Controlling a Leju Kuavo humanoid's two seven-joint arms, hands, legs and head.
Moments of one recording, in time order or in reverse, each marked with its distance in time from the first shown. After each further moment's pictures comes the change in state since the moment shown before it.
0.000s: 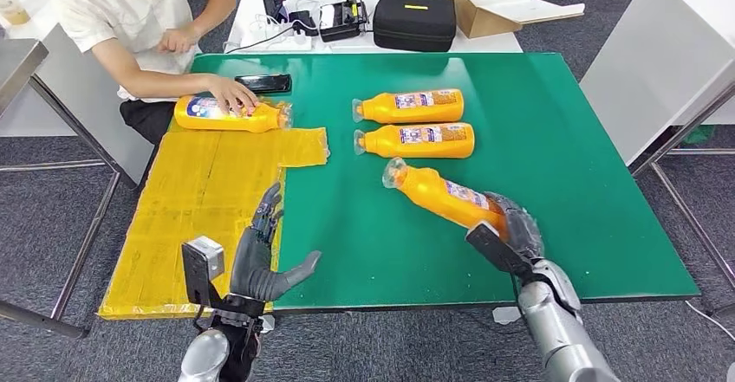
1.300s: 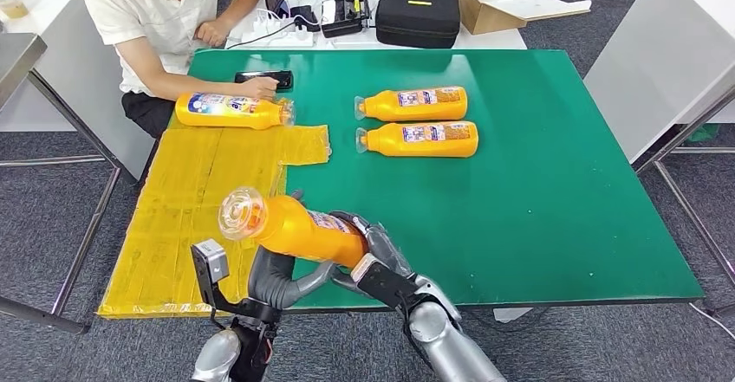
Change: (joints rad) left arm -0.030 0.010 -0.060 0.081 0.131 -0.079 -0.070; right arm 0.104 0.241 0.468 -0.304 -0.286 0.125 -0.010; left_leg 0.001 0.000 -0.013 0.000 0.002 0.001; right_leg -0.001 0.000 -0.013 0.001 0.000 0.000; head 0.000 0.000
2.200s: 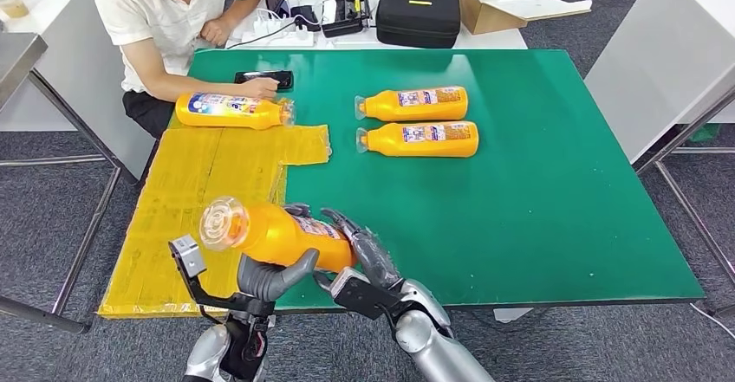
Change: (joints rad) left arm -0.013 -0.004 0.031 -0.008 0.150 -0.079 0.002; right arm -0.002 0.010 0.087 0.012 0.062 -0.089 0.018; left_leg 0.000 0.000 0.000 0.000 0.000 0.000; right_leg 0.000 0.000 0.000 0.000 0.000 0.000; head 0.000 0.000
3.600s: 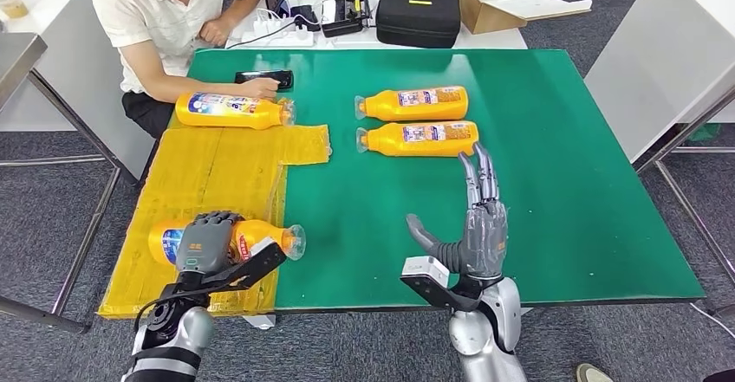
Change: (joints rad) left arm -0.161 0.127 0.271 0.169 -1.645 0.502 0.195; right arm 0.178 0.066 -0.380 -0.465 0.317 -0.433 -0.041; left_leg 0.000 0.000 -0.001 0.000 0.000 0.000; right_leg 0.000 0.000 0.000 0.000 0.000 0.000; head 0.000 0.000
